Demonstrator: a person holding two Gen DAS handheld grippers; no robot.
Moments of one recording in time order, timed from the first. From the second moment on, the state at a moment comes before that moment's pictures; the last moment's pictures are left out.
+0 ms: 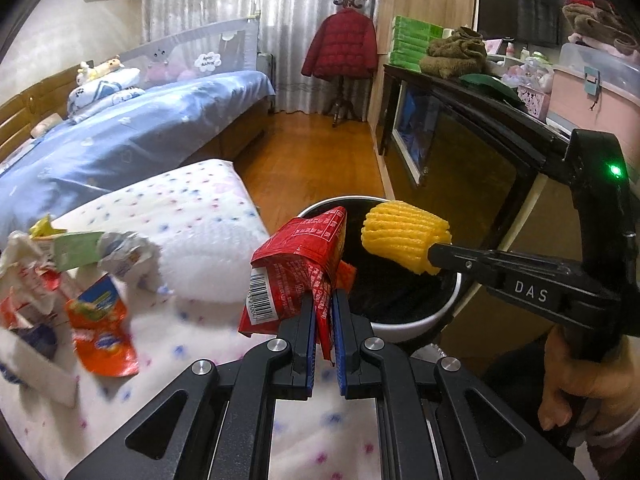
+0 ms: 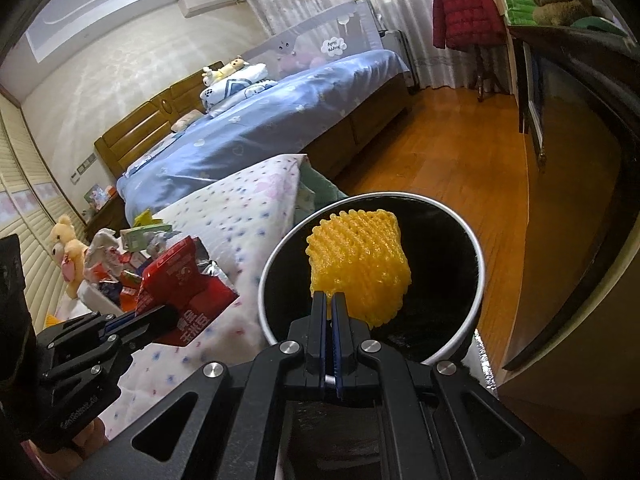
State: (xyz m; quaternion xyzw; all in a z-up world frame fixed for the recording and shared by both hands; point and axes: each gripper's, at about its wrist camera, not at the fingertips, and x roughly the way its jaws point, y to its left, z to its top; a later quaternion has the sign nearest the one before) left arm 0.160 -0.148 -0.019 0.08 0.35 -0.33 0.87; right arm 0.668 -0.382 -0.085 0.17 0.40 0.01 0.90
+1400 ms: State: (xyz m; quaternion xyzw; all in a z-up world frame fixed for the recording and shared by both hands) left arm 0.181 -0.124 -0.025 0.02 0.40 -0.27 0.87; right arm 0.676 -0.396 -0.091 0.22 0.40 0.01 0.89
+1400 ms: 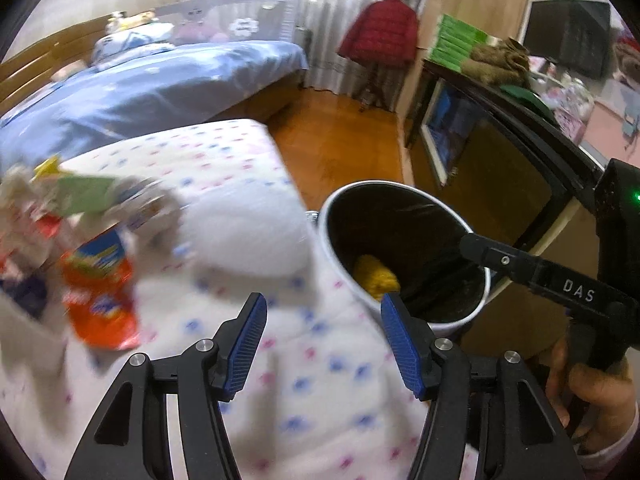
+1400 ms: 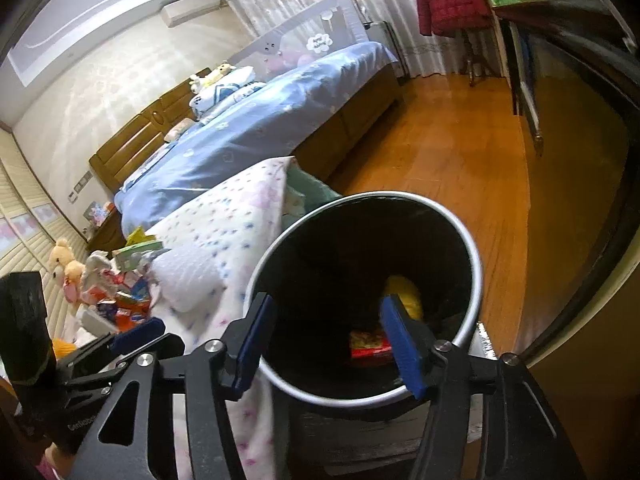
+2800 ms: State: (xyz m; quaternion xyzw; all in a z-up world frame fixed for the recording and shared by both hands) left arm 0.111 -0.009 -0.020 -0.05 0.40 -0.07 0.91; right arm 0.732 -0.256 -0.098 0.12 0.41 0.07 0.90
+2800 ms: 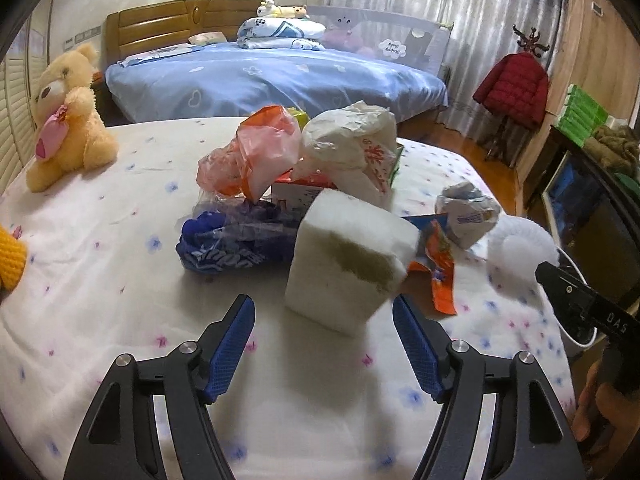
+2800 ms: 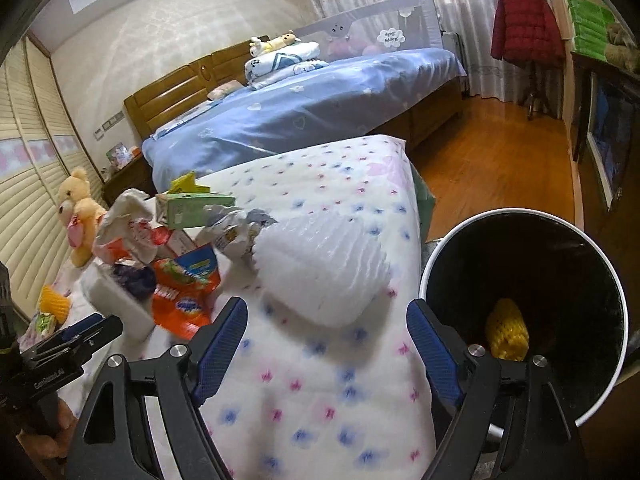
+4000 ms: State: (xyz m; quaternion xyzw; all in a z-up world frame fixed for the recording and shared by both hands) left arm 0.086 -0.043 0.002 -0.03 0.36 -0.20 0.91; right arm 0.676 -0.288 -0.075 0.16 0.38 0.06 0.91
